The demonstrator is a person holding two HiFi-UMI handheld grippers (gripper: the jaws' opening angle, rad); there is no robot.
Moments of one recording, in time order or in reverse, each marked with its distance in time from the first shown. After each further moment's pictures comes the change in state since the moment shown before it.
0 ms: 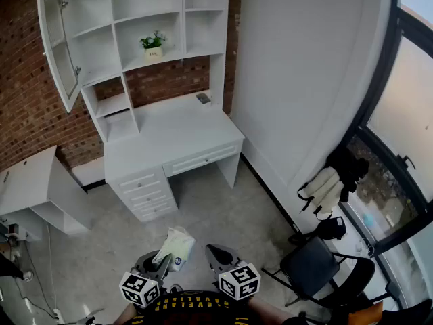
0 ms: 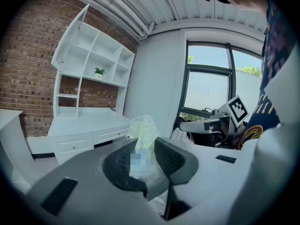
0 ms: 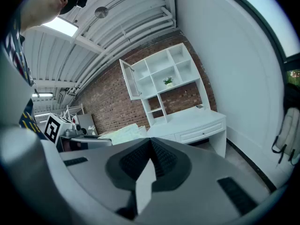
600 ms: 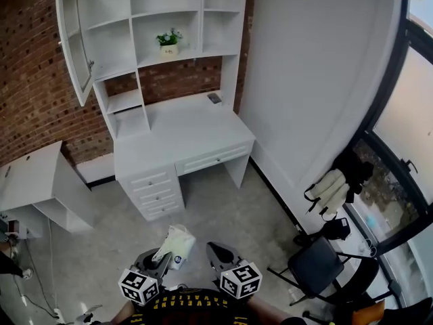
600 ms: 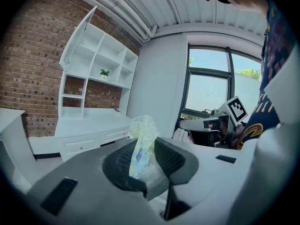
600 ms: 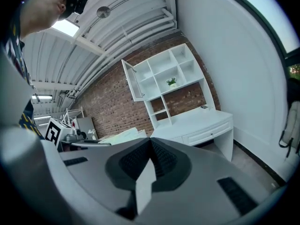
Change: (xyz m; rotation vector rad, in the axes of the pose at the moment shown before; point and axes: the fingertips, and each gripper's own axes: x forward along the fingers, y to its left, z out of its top) left arm -0.048 0.066 -0.004 -0.006 -0.014 -0.015; right arm 0.052 0.060 -0.001 0.021 -0.041 -0.001
